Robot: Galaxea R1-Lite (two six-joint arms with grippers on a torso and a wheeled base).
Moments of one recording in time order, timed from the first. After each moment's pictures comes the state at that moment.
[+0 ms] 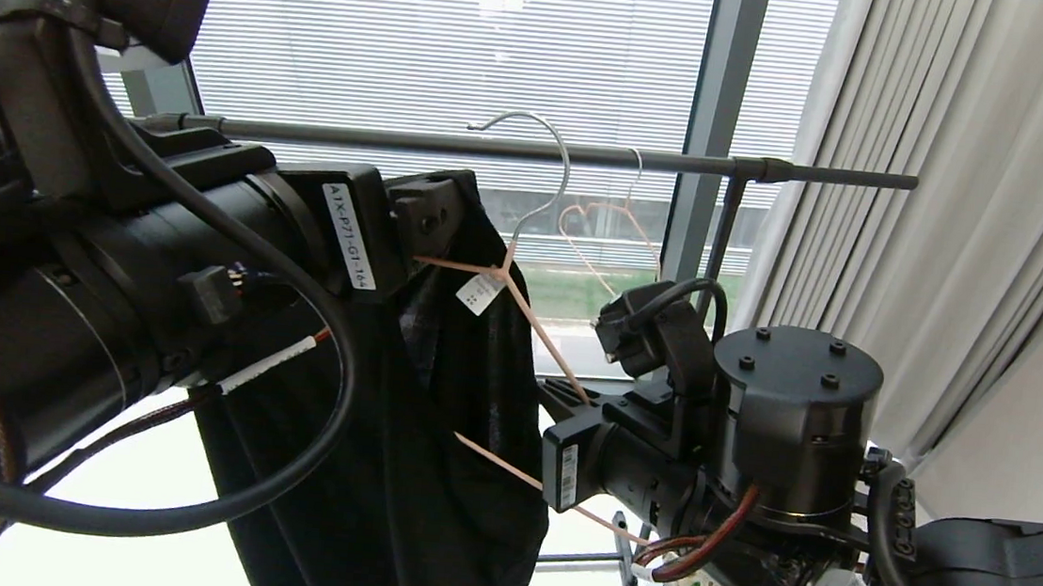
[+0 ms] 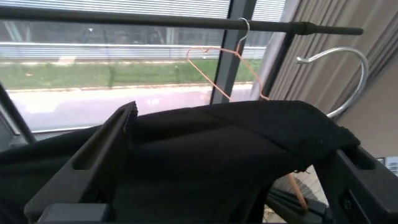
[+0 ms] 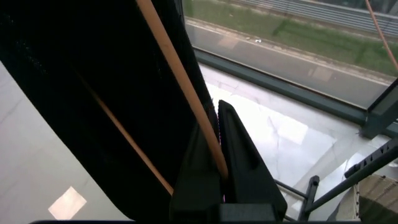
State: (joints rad) left arm -0.88 1.36 -0.96 -0.39 0.63 -0.07; right arm 1.07 1.80 -0.90 -0.73 -0.30 0.17
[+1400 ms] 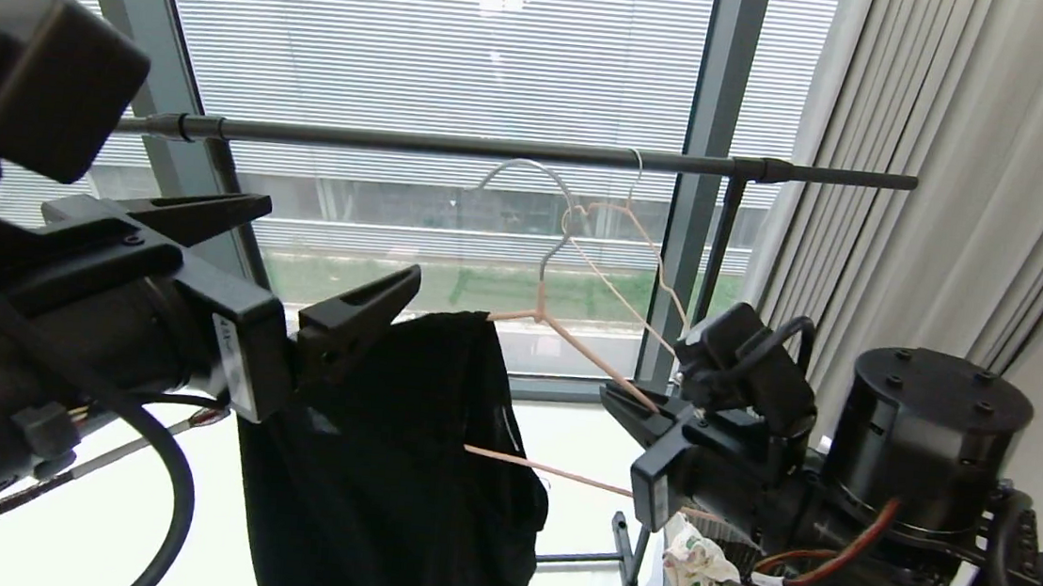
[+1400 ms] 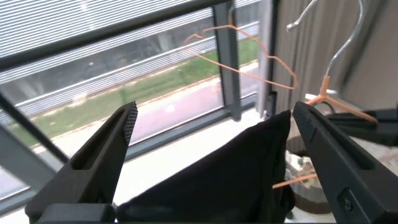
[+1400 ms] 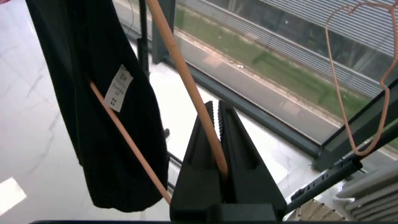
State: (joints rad) left arm -0.82 1.19 -0.76 -0.39 0.41 0.21; right arm 0.94 1.68 -0.67 -0.91 -0.11 -0.12
